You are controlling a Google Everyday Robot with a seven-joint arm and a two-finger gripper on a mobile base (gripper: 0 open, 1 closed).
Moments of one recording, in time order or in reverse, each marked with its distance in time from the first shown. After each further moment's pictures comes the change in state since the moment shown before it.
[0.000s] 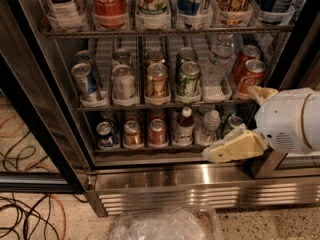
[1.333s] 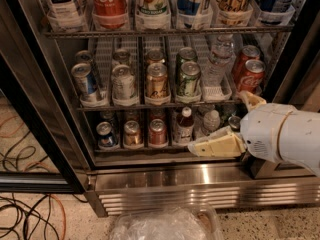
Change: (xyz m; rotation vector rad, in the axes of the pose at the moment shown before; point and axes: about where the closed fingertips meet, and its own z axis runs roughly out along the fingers) arm 0.000 -0.003 0.037 0.084 -0.153 0.094
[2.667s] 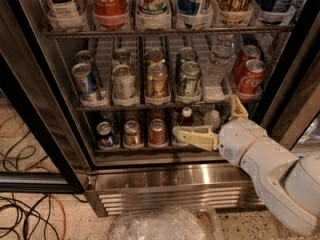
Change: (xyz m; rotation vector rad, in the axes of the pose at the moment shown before) arm 0.009 -0.026 0.059 0.185 -0.380 0.142
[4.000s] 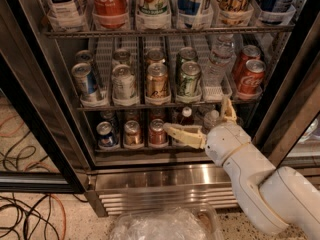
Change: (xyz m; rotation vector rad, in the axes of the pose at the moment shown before) arm 0.003 0.005 0.021 0.046 -0.180 0.041
